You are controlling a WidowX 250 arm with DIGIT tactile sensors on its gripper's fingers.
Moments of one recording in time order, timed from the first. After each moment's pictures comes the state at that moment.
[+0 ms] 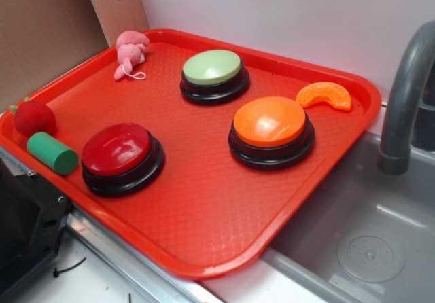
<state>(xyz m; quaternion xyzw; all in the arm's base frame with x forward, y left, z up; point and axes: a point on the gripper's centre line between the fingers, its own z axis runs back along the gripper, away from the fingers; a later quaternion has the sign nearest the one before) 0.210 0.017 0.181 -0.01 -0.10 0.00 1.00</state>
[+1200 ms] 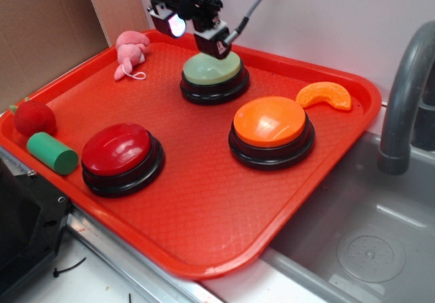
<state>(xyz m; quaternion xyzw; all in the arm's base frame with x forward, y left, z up) 0.301 0.000 0.077 0.03 -0.09 0.01 1.00</state>
